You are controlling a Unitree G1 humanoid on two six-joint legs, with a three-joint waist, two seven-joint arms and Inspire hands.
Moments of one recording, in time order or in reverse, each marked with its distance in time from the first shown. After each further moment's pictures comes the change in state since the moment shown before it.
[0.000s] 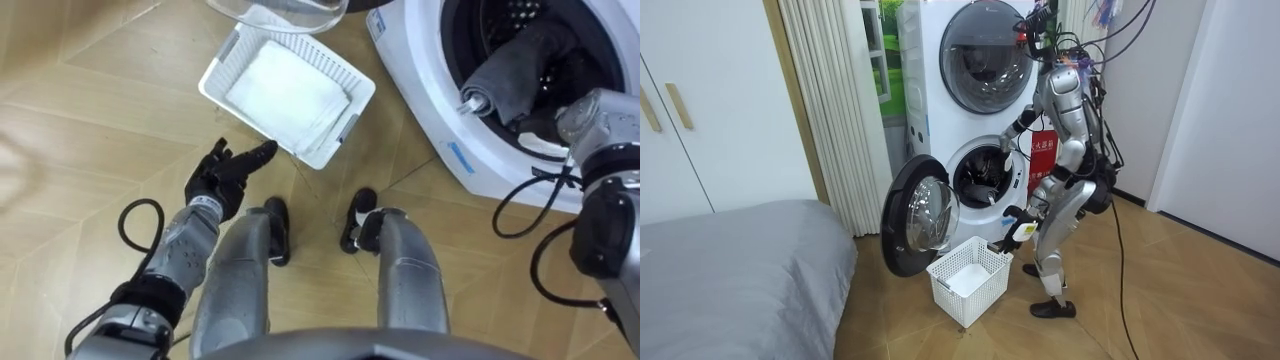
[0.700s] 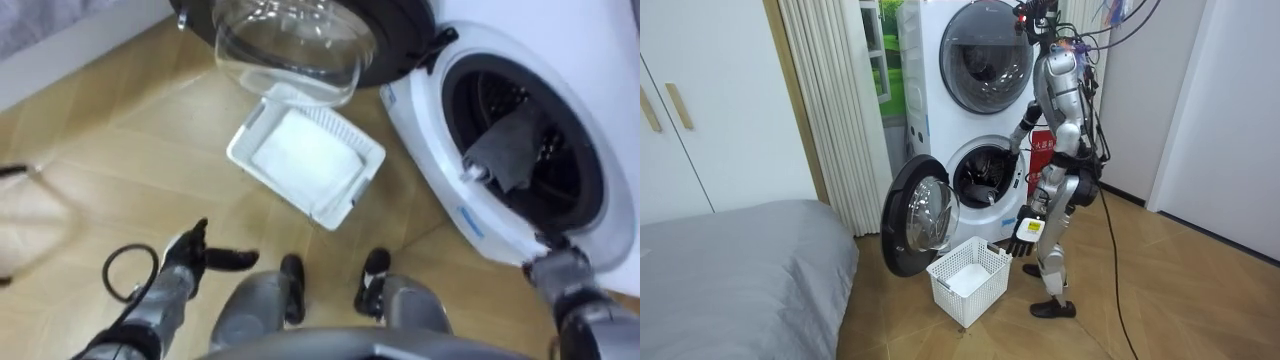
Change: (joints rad) left arm 0.143 0.063 0.043 0.283 0.749 -0.025 -0.016; right arm 0.576 0.074 0.363 0.147 -0.792 -0.018 0.379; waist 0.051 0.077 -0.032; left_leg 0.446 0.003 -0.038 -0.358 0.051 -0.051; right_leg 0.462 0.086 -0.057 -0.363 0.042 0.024
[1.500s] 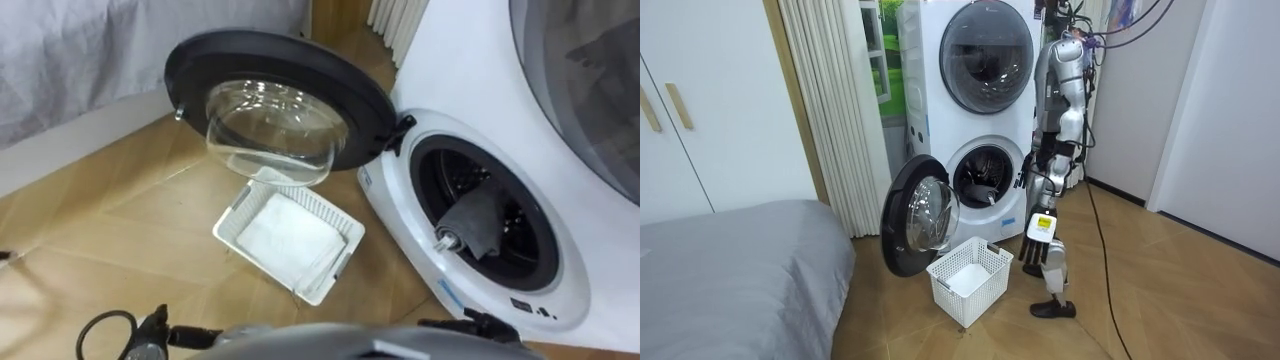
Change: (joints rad) left arm 0.149 -0.031 0.201 0.072 0.103 0.066 0.058; right arm 0.156 0.103 0.065 0.020 -0.521 0.086 0.335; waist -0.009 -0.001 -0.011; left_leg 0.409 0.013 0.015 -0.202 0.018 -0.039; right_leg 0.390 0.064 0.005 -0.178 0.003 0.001
